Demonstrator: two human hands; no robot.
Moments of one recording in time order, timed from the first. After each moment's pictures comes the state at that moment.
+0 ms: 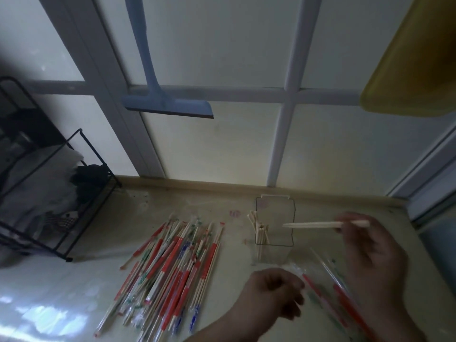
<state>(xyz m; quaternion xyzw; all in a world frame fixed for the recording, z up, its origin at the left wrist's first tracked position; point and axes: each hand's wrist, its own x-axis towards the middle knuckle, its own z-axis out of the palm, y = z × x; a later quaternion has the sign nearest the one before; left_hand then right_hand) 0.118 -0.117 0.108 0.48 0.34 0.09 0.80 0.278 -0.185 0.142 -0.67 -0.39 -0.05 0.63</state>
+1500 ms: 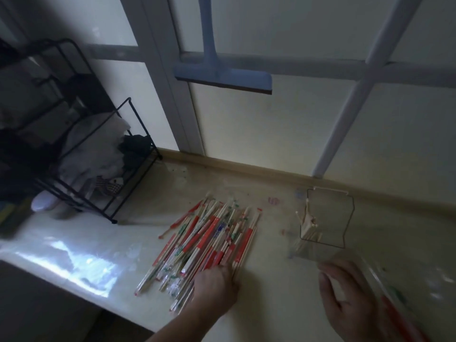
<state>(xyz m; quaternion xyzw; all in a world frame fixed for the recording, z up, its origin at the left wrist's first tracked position) 0.006 -0.044 -0.021 0.84 0.51 -0.14 0.13 0.231 -0.167 0.018 -0.67 -0.56 -0.07 0.48</state>
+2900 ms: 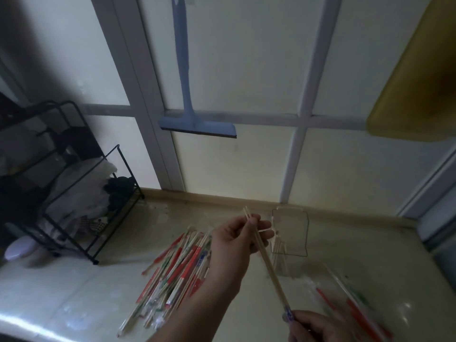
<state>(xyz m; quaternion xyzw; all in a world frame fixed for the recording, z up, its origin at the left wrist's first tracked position) 0.081 -0.065 0.174 0.45 0.35 0.40 0.72 0.159 -0.233 0.105 -0.67 -0.30 0.39 0.56</state>
